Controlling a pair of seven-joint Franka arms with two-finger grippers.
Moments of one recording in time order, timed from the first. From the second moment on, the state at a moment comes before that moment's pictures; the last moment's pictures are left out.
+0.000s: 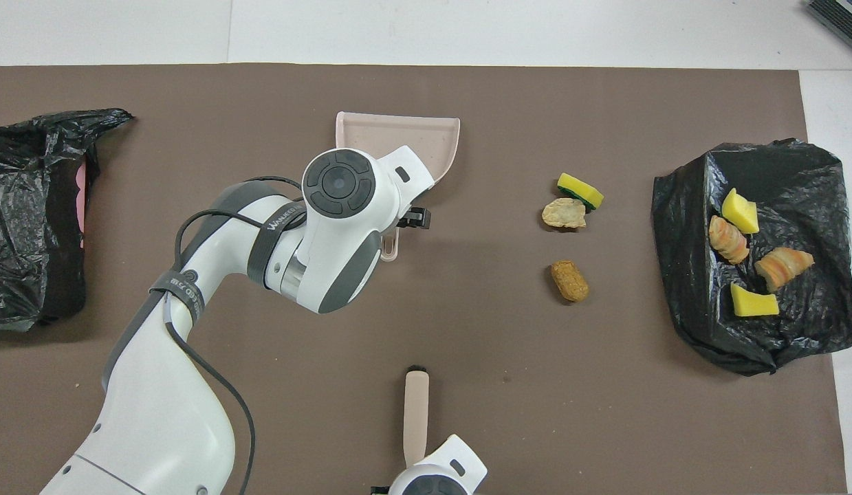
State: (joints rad) left arm -0.59 0.47 0.01 -1.63 -0.01 2.24 -0.36; right arm 0.76 -0.09 0.25 -2.43 0.37 2.22 0.83
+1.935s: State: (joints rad) left arm -0.59 0.44 0.03 -1.64 -0.01 2.22 -0.13; right arm -0.02 0.34 0.24 -1.79 -0.54 1.86 0.03
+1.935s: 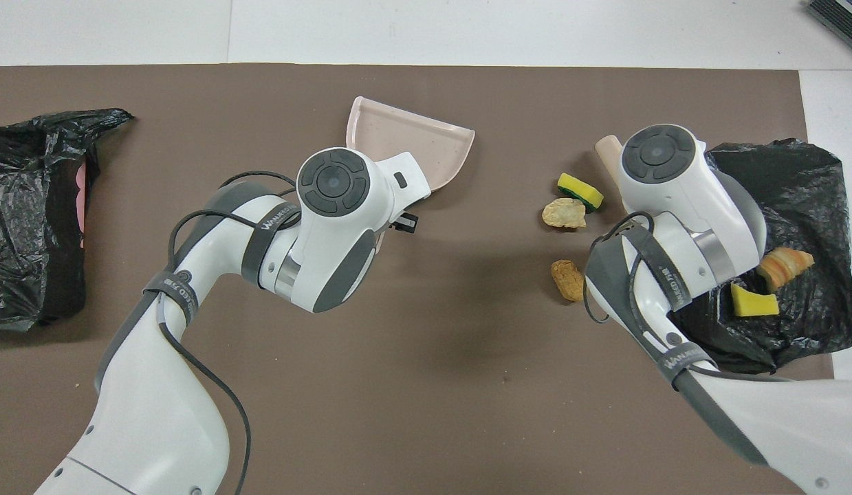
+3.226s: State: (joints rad) left arm -0.50 0.27 0.05 -1.82 0.09 2.05 1.03; right arm 0.15 0.33 0.25 -1.81 0.19 1.84 0.34
